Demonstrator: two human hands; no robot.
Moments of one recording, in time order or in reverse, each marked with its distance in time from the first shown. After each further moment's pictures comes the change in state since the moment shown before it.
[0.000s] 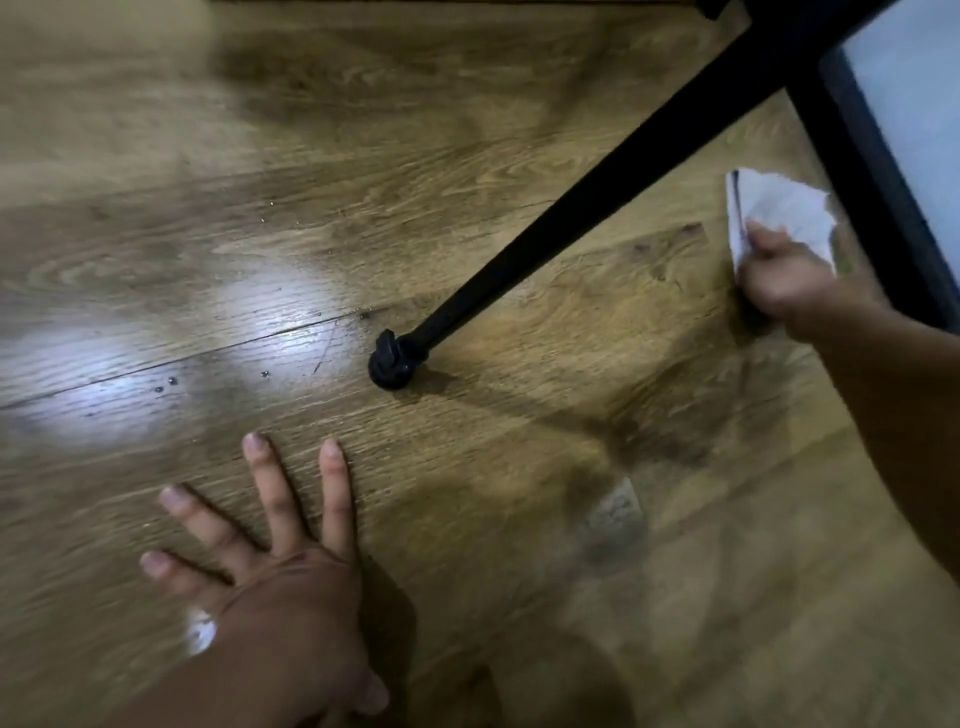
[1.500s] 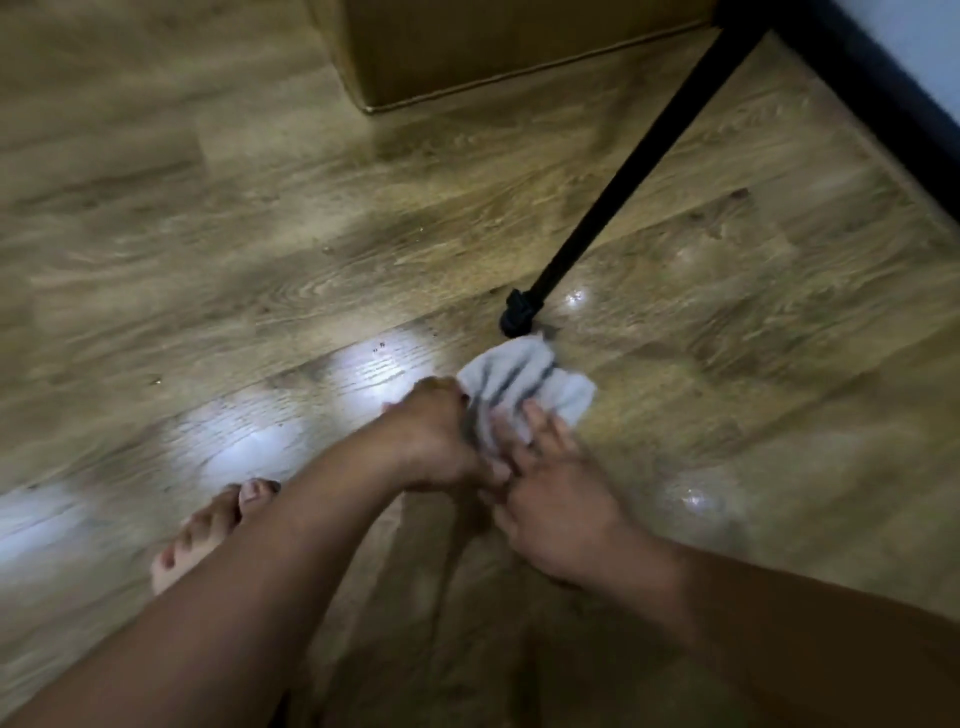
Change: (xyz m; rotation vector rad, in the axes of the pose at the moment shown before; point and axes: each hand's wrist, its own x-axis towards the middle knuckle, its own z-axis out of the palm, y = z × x) left_hand -0.021 -0.053 -0.051 -0.098 0.272 0.573; right_hand -0.374 -0.157 0.161 -0.513 -0.245 -0.872
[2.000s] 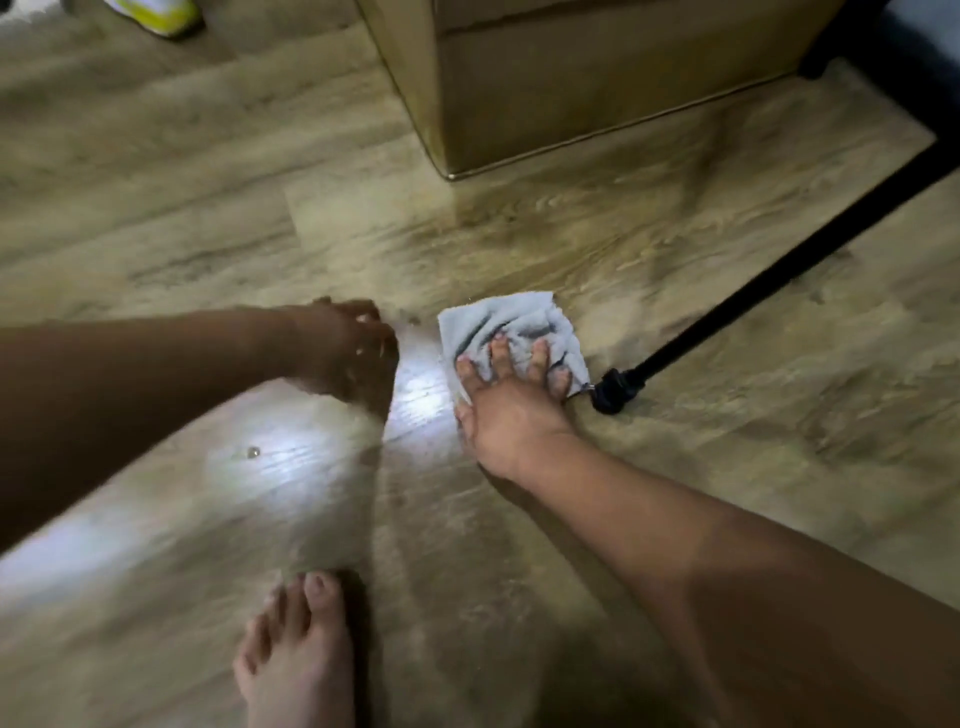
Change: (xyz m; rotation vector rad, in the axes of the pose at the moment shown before) left_hand 0.060 -0.128 -0.195 0.757 0.036 0.061; right_hand 0.182 -0.033 -0.072 0.187 -0.082 0.283
